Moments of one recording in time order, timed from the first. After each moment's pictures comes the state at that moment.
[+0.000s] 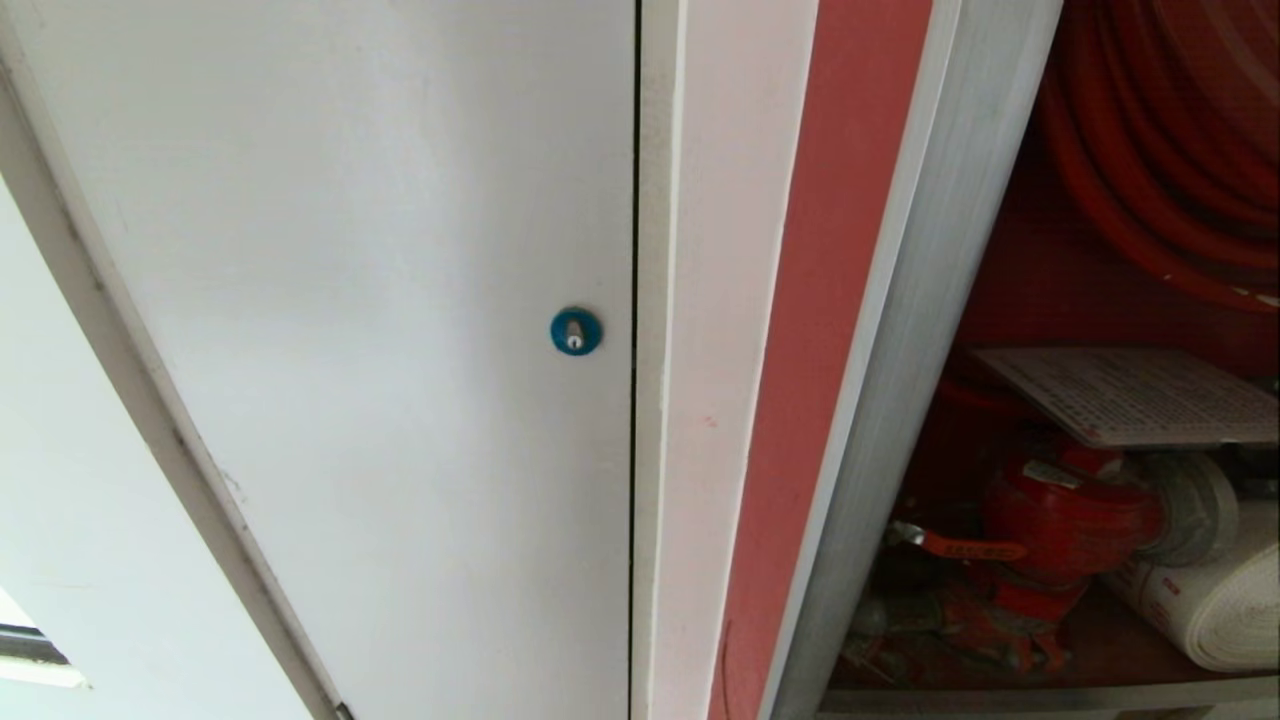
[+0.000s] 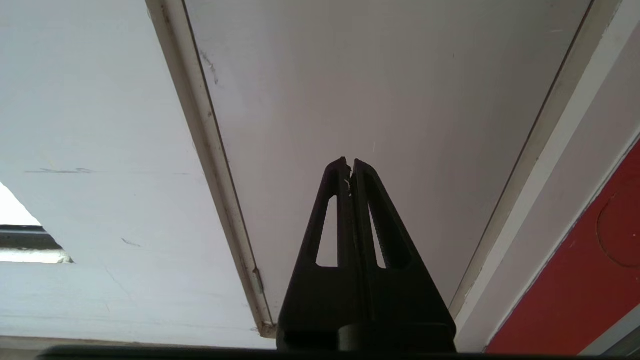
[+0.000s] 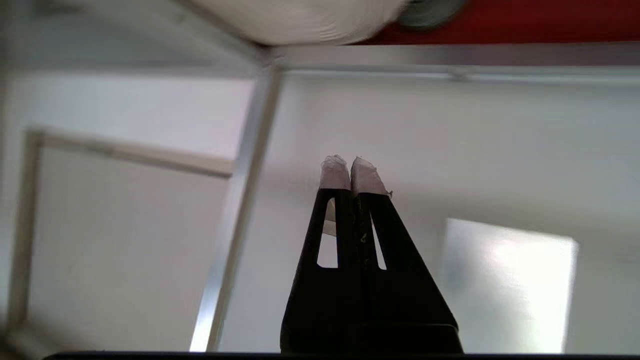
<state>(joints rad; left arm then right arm) 0.01 0.00 0.00 0.00 -0.01 0.01 0.04 0.84 -0.88 0.74 -0.84 -0.82</state>
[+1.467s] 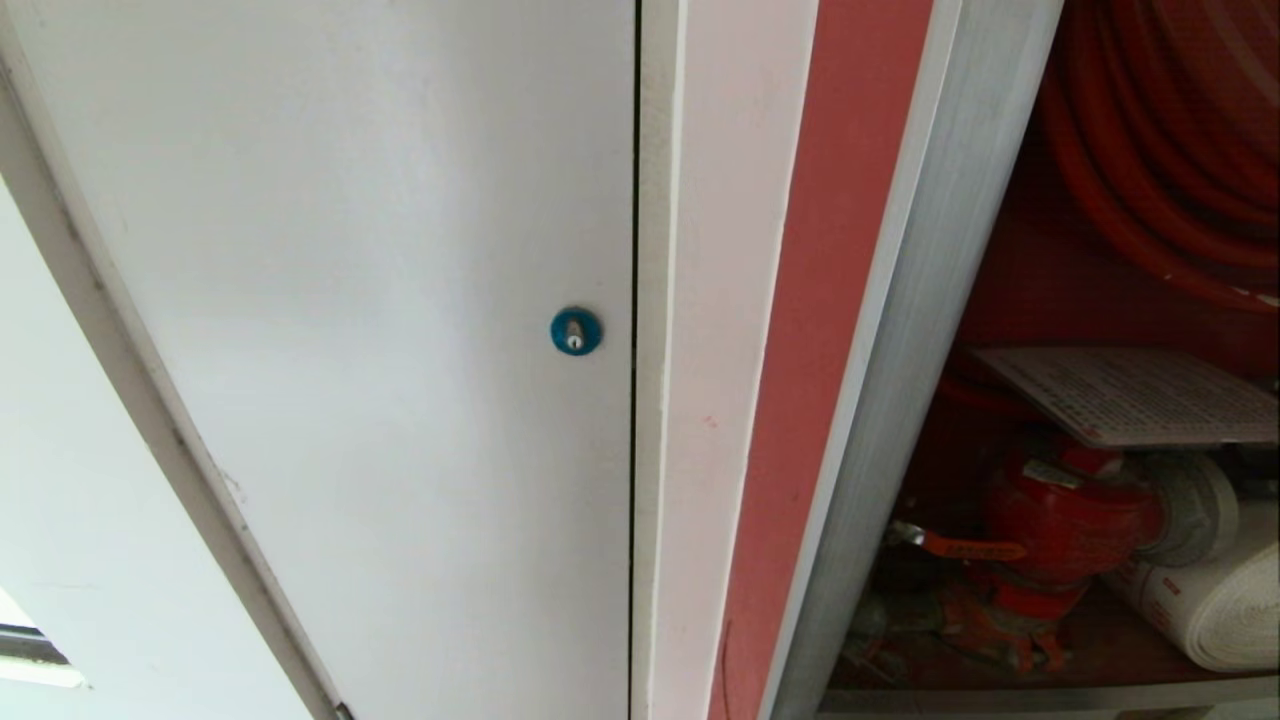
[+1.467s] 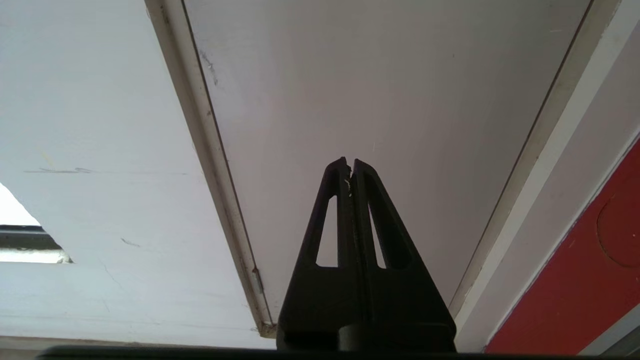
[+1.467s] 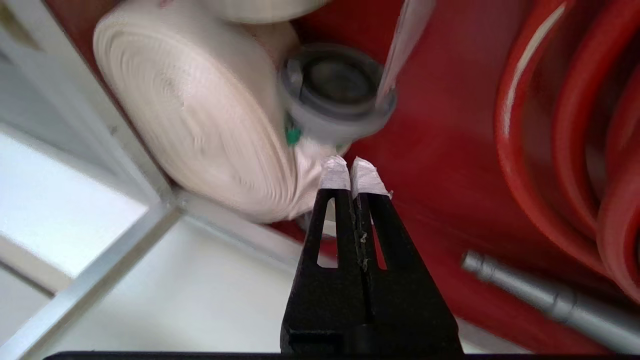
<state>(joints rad) 0.01 0.00 0.00 0.00 -0.01 0.01 -0.60 0.90 -0.87 0.35 0.22 -1.79</state>
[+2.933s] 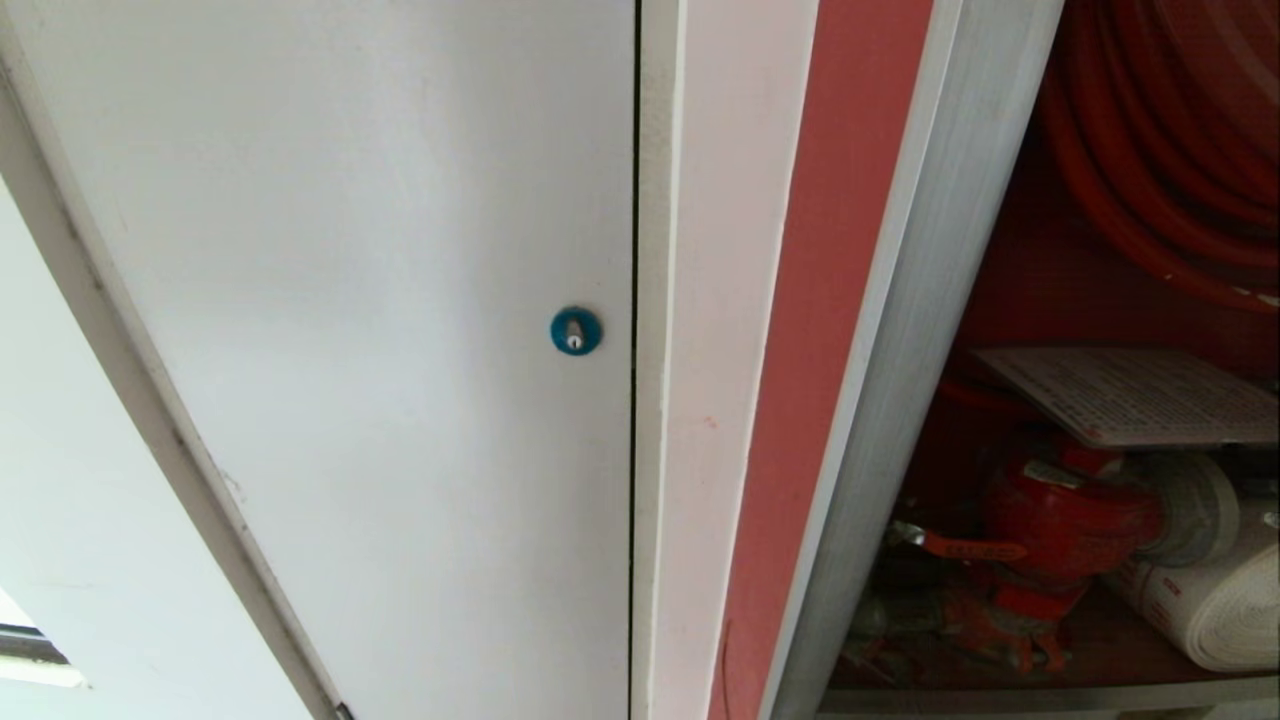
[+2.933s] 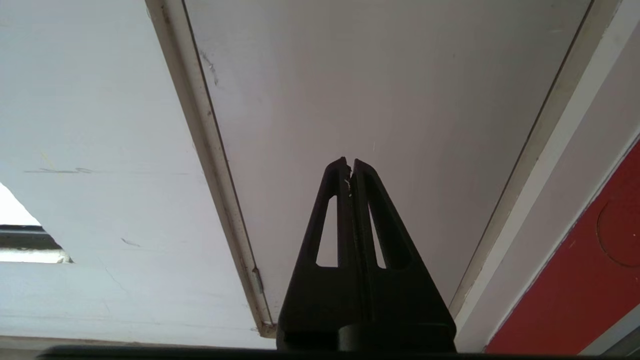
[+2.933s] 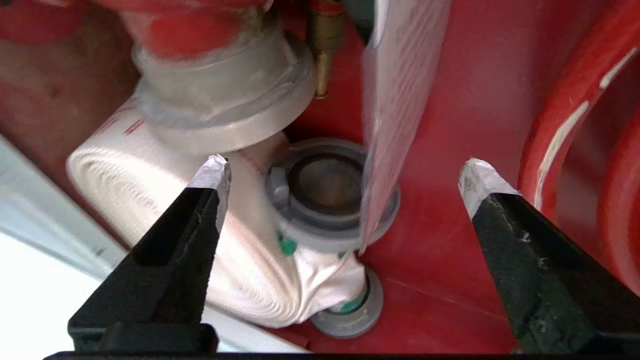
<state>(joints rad) 0.01 0.00 0.00 0.00 -0.01 0.01 -0.45 1.13 -0.81 0.06 0.22 -1.61</state>
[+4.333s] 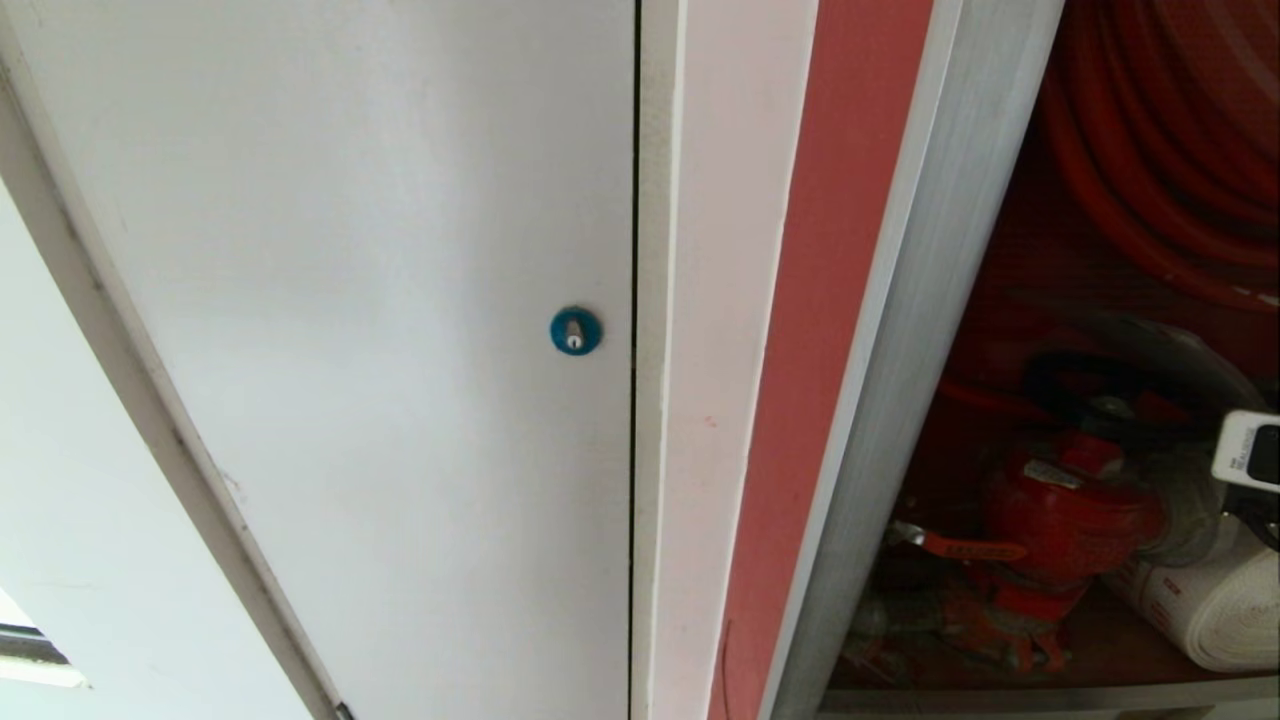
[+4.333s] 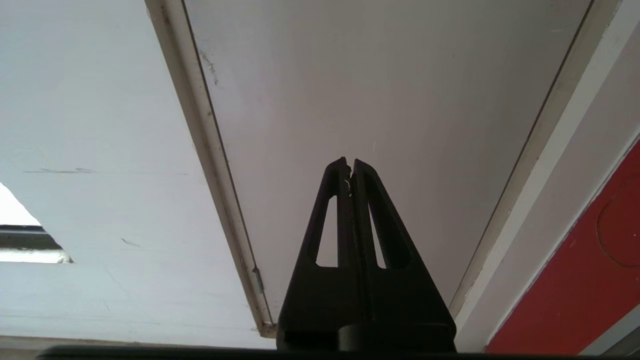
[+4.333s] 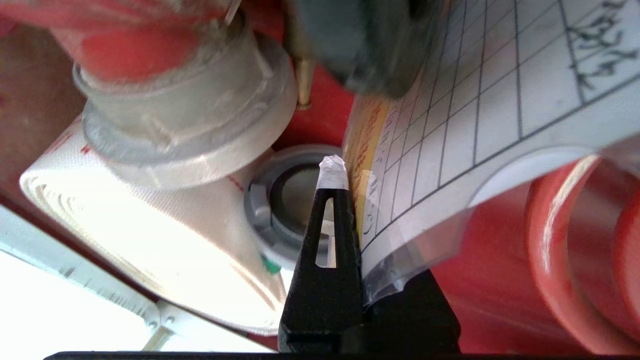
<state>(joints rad) 0.01 0.00 0.00 0.00 -0.01 0.01 -0.35 1.21 -0.78 -0.06 0.08 -1.58</state>
